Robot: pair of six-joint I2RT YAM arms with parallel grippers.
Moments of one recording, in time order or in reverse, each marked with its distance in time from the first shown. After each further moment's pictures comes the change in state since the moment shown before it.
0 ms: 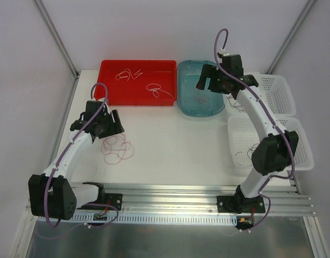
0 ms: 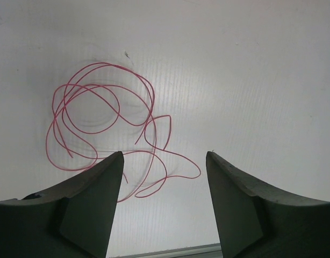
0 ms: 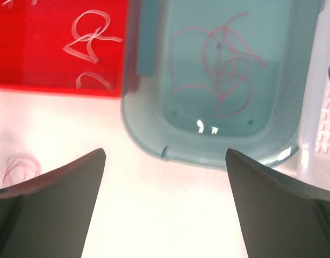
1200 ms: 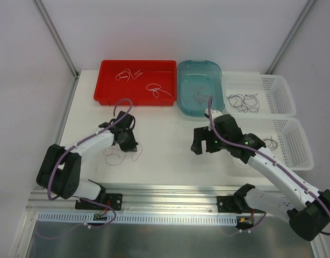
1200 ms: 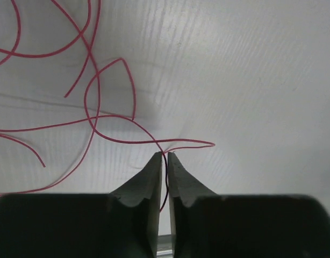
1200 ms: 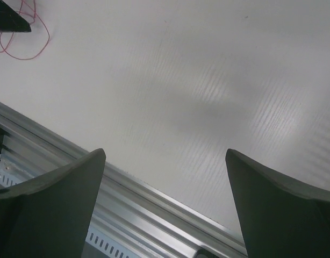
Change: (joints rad) left arm -0.301 0.227 -0.090 0.038 -0.067 -0.372; right arm 0.371 -0.783 -0.855 -0.032 0.014 0.019
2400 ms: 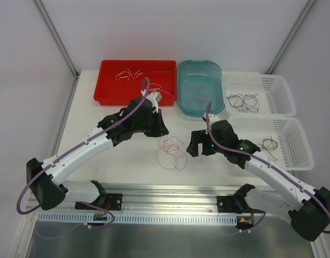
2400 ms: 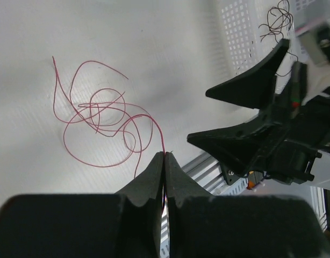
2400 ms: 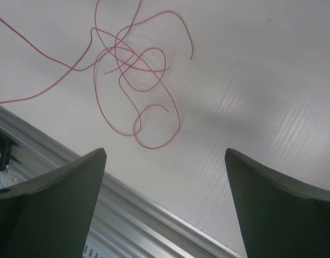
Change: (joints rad) left arm -0.394 -0.132 0.425 -0.025 0.048 0.080; right arm 0.031 -0.037 -0.143 0.188 0.002 0.069
